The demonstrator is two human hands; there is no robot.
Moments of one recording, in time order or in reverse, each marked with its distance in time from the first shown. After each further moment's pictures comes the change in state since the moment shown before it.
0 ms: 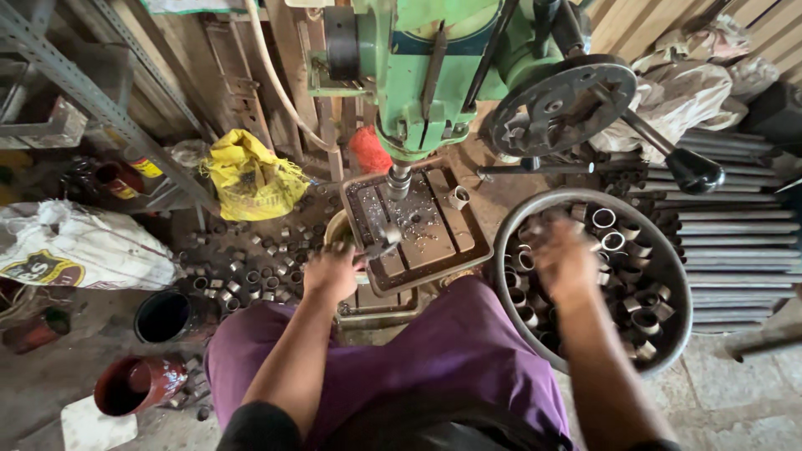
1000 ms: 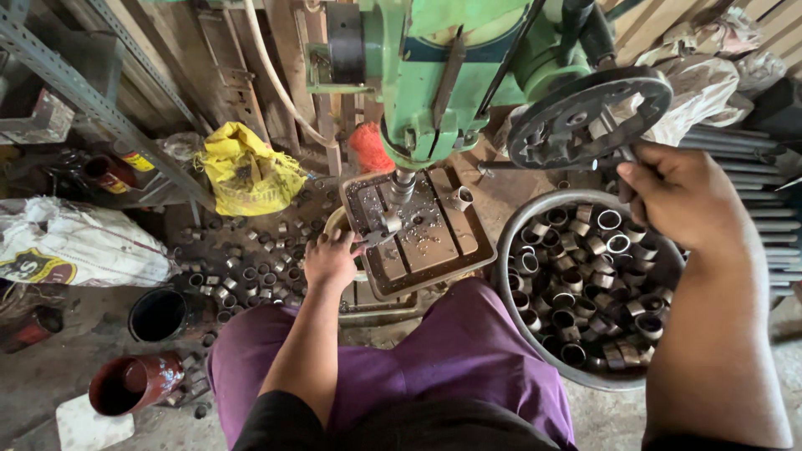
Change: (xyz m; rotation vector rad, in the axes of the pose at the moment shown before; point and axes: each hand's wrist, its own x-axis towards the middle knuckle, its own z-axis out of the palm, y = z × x) left_hand 0.029 -0.013 0.026 -0.068 0.202 -0.038; right_hand -0.017 -0.186 0.085 -1.316 -0.026 -0.181
